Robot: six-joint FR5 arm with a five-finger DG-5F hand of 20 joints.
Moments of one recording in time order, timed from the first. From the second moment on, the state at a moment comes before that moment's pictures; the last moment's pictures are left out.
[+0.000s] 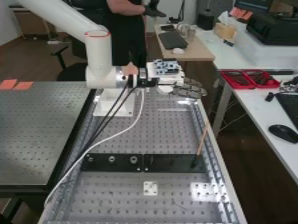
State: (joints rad) arm 1.77 -2.16 -1.64 -2.56 -1.49 -0.44
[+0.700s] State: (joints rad) arm 1.77 -2.16 -1.64 -2.56 -1.50 -0.45
